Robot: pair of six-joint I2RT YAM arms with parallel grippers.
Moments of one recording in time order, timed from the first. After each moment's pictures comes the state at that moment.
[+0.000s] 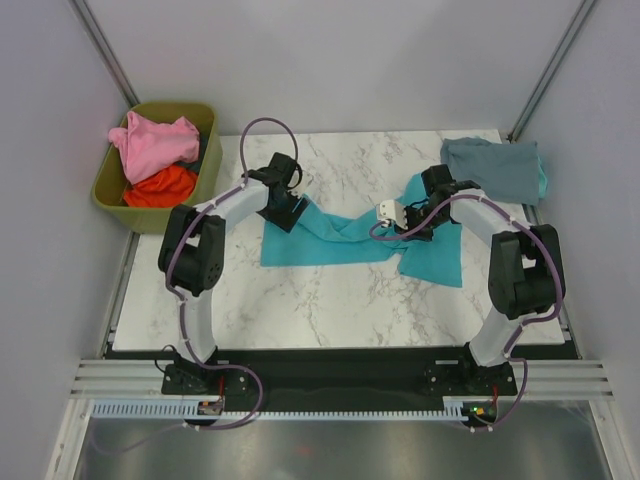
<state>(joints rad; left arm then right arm) -0.41 2.01 1.52 -0.65 -0.07 0.22 0.19 1.76 1.23 -0.76 -0.51 -1.37</state>
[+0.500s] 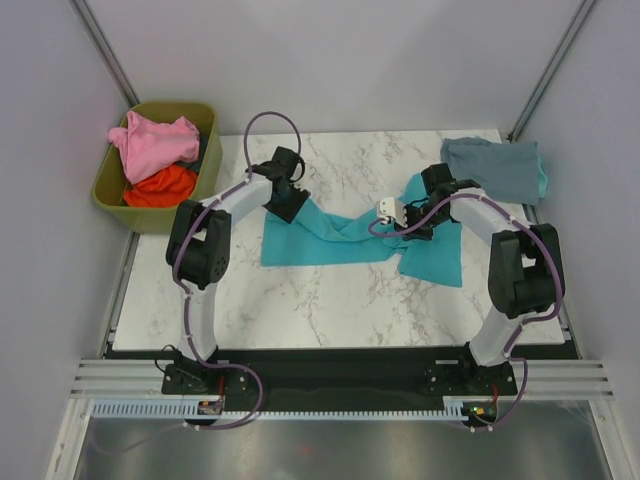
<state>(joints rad) -0.39 2.10 1.61 -0.63 -0.10 0.25 0.19 1.76 1.23 -0.76 -0.51 -1.33</state>
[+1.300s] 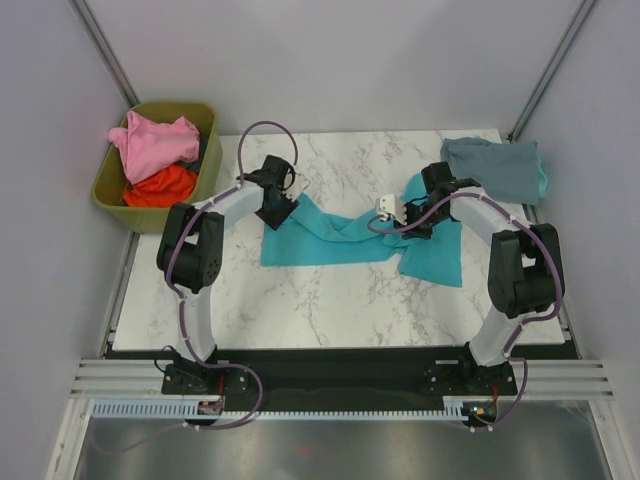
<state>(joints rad) -0.35 2.04 1.47 -0.57 -0.09 0.41 0.19 1.77 1.25 -0.76 -0.51 -1.29</state>
